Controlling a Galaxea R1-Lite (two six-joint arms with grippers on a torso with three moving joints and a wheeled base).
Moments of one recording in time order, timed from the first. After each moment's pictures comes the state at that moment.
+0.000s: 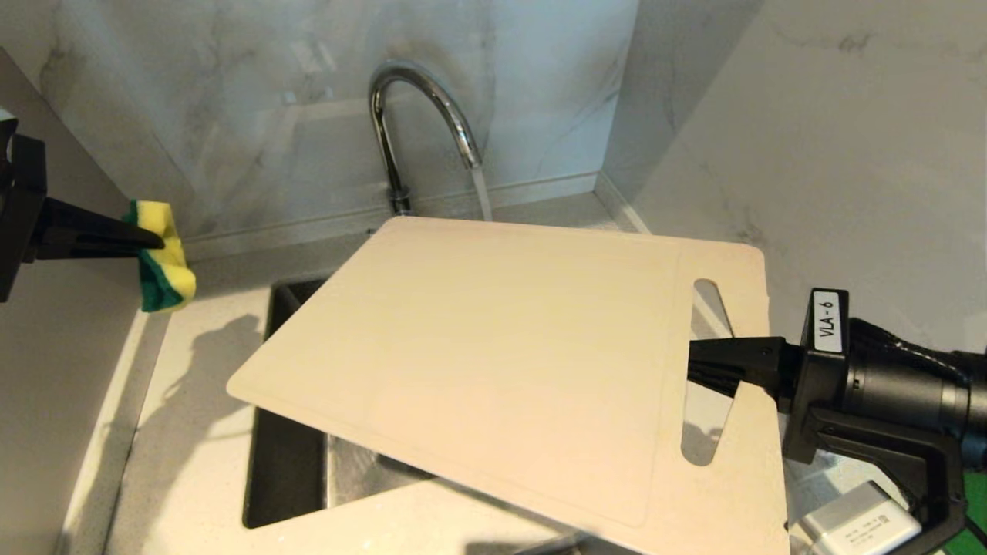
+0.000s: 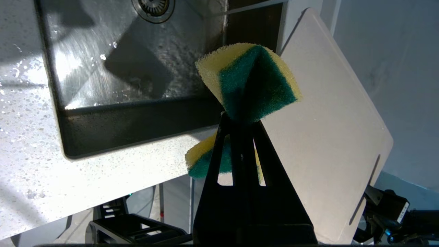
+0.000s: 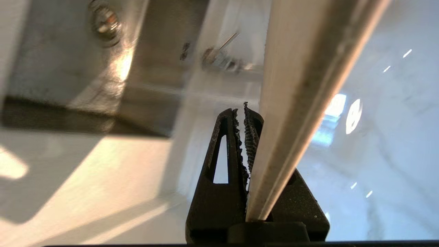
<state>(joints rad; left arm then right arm) -0.03 1.44 -1.61 0.74 -0.47 -0.63 0.23 1.21 -0.70 -0.31 0.69 -2.03</state>
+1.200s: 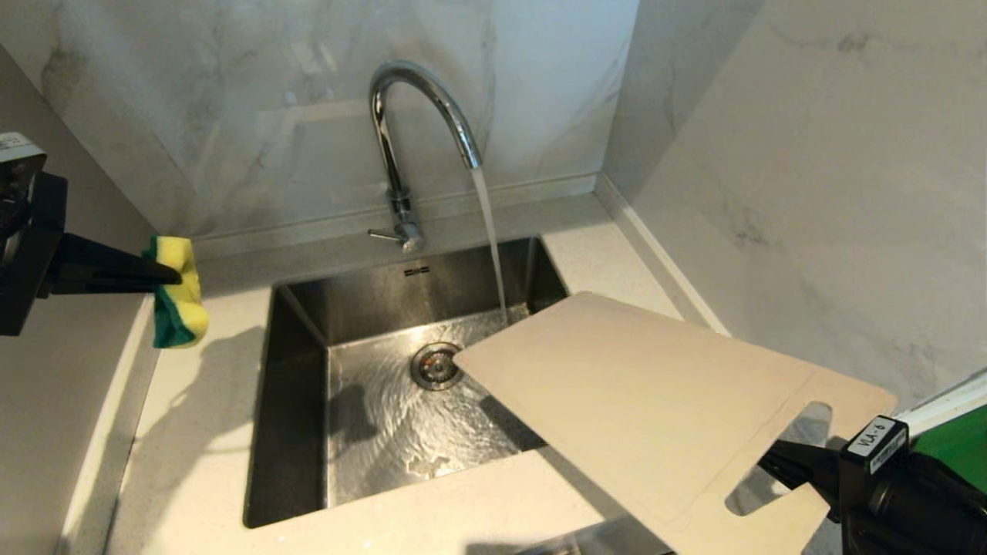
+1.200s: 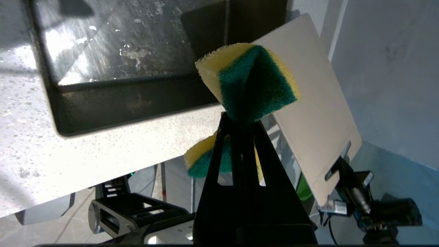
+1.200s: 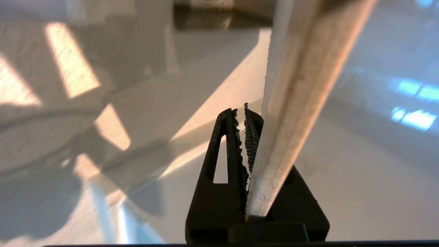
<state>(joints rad) -0.08 1.42 -1.52 0.74 -0.48 -0.63 0.14 1.08 -0.34 -0.40 0.26 -1.81</state>
